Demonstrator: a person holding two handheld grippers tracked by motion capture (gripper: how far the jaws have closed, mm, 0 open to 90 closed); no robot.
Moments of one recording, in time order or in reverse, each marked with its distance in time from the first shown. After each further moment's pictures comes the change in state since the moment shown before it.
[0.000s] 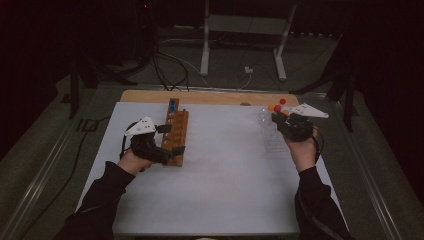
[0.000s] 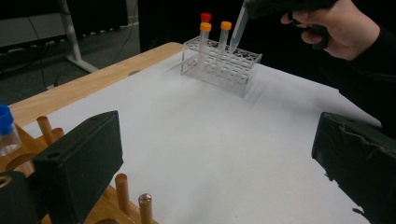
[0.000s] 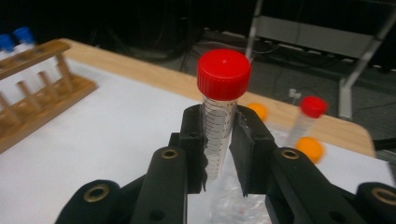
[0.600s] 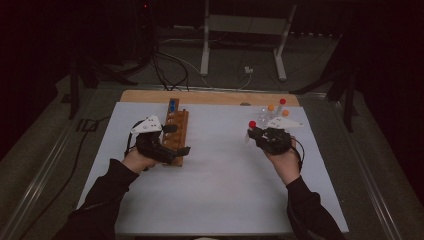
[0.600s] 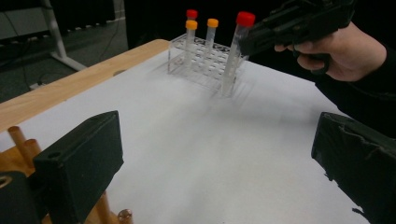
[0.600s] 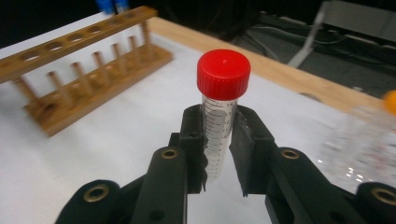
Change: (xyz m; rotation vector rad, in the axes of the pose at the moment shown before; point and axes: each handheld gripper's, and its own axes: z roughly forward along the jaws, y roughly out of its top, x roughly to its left) left arm -0.006 0.010 0.011 0.027 -0.050 0.009; right arm 0.061 -0.015 0.006 0.067 0.208 -0.082
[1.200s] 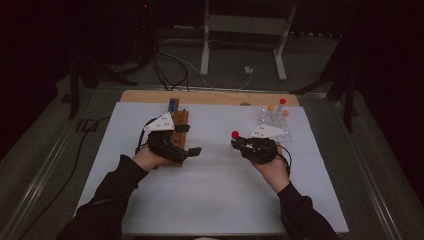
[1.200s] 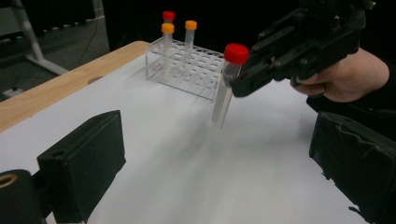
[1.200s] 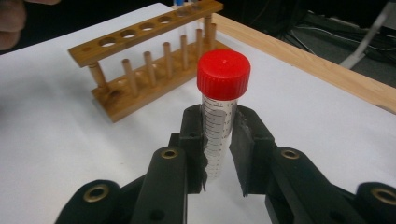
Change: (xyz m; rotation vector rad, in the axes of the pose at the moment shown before) left arm -0.011 0.016 0.024 0.011 -0.067 0.022; right arm 0.042 0.001 0.007 0.015 0.144 -0.062
